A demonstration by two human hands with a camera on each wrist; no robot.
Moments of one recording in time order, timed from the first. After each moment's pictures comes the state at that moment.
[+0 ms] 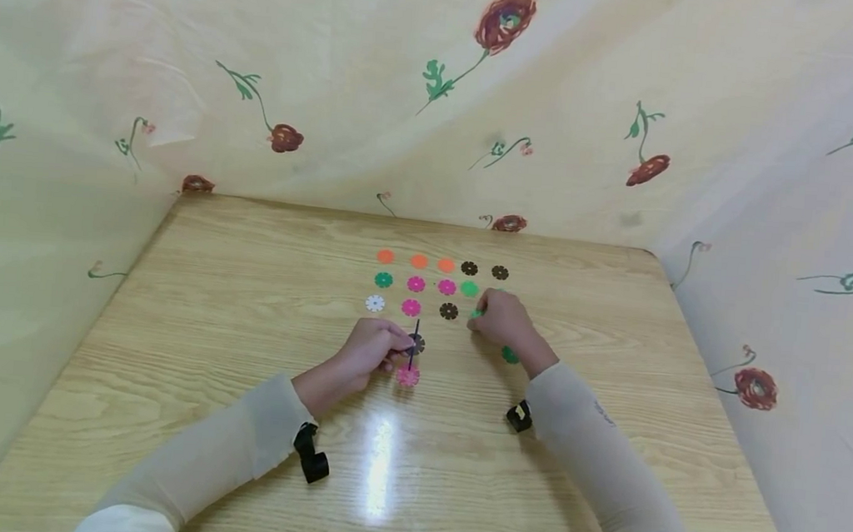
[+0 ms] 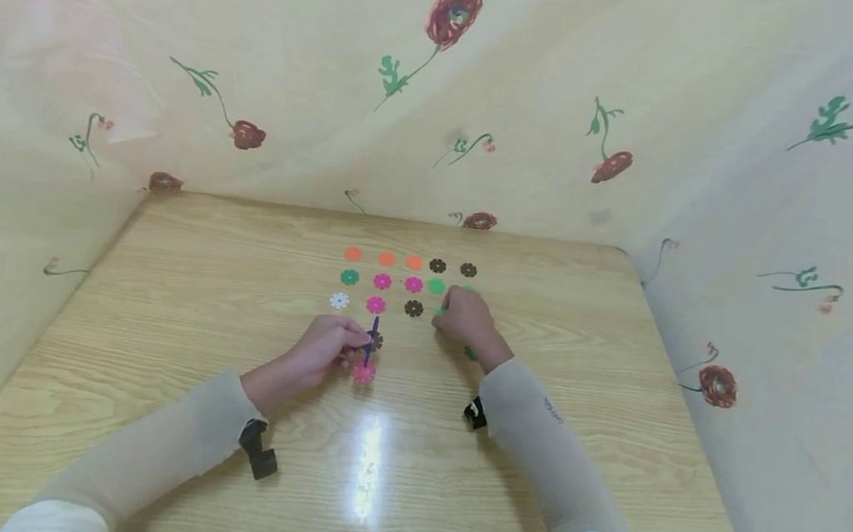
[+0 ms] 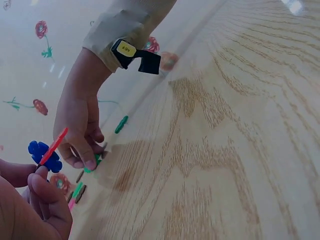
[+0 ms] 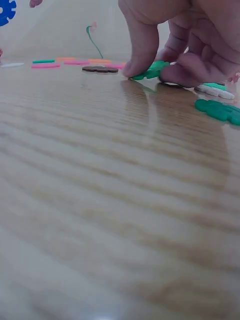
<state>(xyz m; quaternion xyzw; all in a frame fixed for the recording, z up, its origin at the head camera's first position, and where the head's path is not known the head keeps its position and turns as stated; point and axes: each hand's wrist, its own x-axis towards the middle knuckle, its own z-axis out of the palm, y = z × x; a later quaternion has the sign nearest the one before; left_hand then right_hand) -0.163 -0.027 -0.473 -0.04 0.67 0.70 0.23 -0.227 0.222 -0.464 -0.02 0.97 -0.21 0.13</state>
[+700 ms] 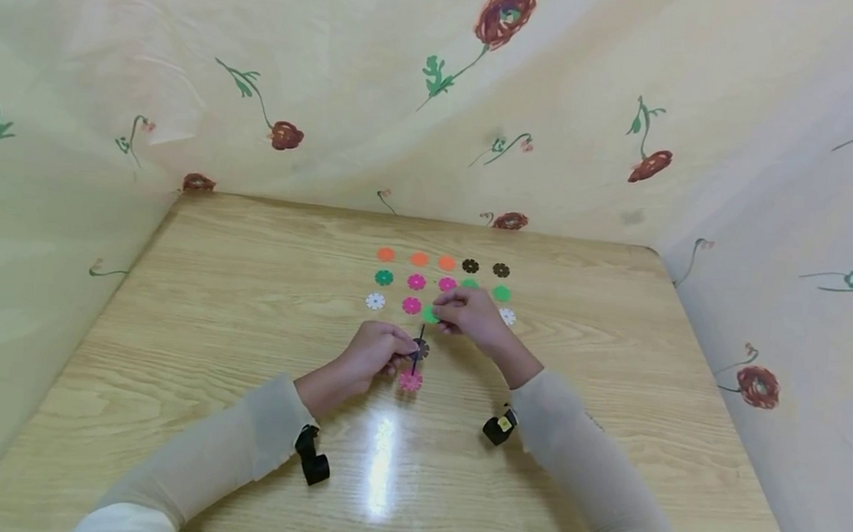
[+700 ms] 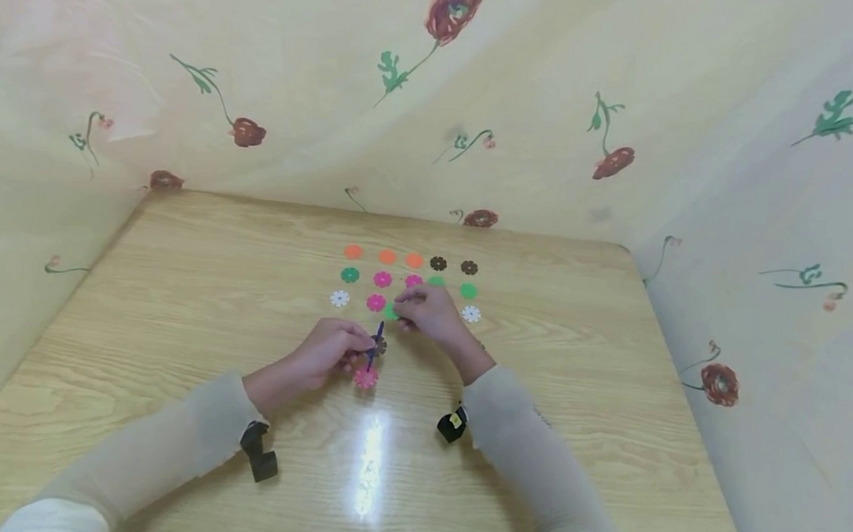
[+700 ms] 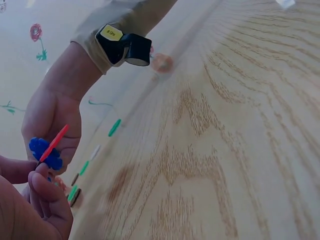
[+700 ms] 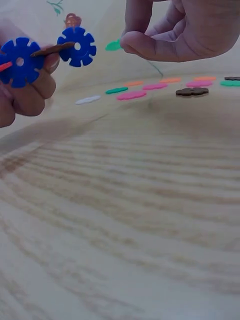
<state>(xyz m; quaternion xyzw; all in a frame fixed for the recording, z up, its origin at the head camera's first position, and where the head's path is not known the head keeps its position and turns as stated) -0.159 -0.023 -0.475 -0.04 0.68 0.69 0.25 -0.205 0.177 -0.452 -0.01 0.79 -0.59 0.18</state>
